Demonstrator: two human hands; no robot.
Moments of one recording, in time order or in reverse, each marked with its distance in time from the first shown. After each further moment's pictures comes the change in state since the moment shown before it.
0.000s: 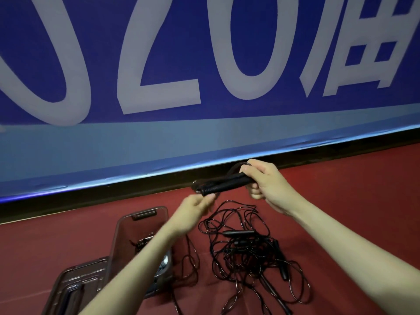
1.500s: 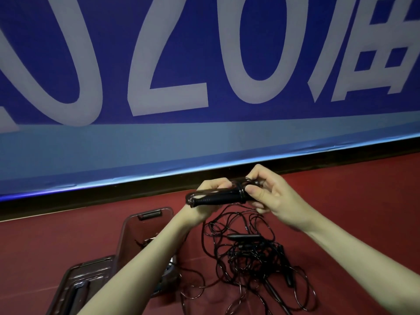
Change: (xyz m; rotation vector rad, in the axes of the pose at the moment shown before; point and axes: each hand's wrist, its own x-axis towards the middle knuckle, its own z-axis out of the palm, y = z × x) left_hand -0.002 0.062 -0.001 -0.137 -0.024 0.207; right_hand -0.034 -0.013 0.006 -0.124 -0.238 -0.210
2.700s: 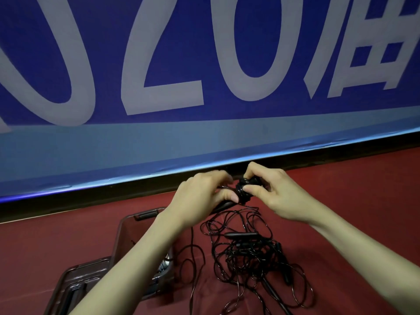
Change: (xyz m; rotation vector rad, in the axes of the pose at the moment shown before) left_hand -0.005 0.039 -0.011 0.748 0.087 0.085; right_hand 0.003 -0.011 -0.016 -0.628 0.018 -0.124
